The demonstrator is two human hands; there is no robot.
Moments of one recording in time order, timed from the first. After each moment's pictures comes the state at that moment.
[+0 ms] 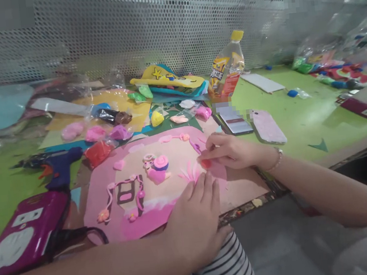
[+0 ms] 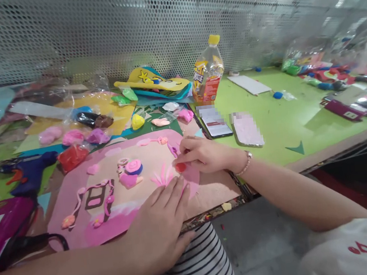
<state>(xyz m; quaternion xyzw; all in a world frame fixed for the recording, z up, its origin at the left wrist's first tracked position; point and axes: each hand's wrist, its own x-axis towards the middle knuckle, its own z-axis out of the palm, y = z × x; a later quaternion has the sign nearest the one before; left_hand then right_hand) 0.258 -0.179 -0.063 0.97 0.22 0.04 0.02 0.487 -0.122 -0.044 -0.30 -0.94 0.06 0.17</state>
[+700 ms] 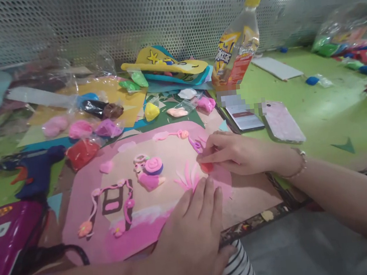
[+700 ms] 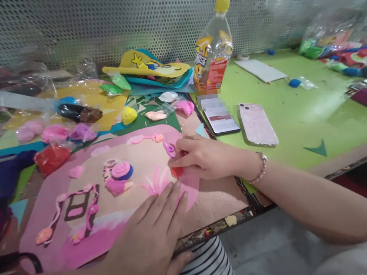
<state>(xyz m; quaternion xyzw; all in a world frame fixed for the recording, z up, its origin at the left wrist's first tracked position) 0.253 -0.177 -0.070 0.98 0.20 0.08 -0.01 0.487 -0.120 -0.039 -0.32 -0.93 0.09 0.13</state>
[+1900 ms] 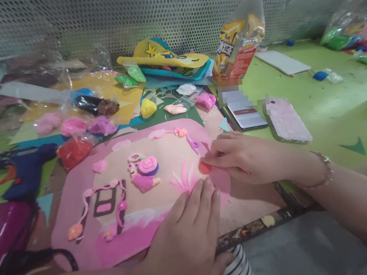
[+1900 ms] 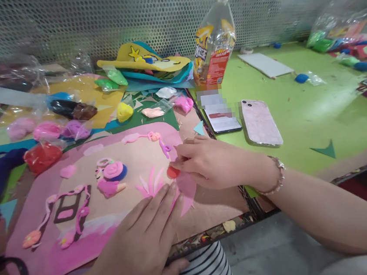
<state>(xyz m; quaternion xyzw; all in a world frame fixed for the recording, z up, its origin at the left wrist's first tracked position) 0.254 -0.175 -0.068 0.98 0.19 0.07 -0.03 0.489 -0.133 -0.032 -0.34 -0.94 0.05 0.06</state>
